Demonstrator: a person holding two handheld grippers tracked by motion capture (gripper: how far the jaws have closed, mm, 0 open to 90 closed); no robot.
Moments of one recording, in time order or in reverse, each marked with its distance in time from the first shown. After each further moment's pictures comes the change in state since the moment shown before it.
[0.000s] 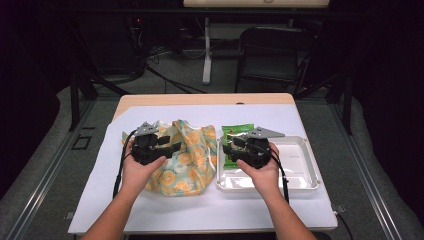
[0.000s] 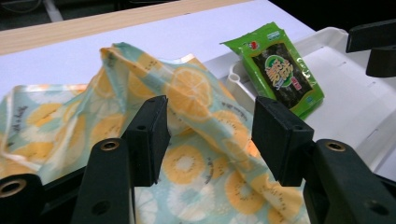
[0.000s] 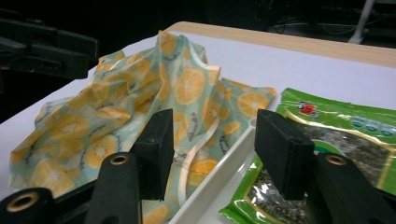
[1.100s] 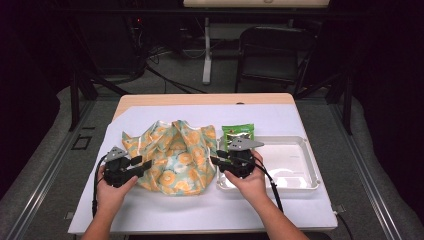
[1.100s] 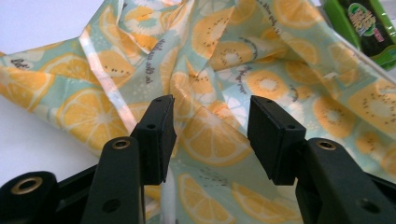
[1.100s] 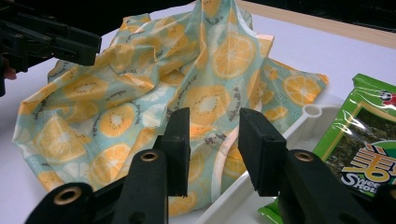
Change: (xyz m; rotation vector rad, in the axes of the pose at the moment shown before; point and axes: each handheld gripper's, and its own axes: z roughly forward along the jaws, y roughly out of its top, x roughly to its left) left arm 0.059 -0.092 -0.027 -0.001 0.106 -0.103; right arm 0.024 -0.024 0.030 0.067 0.072 -0.128
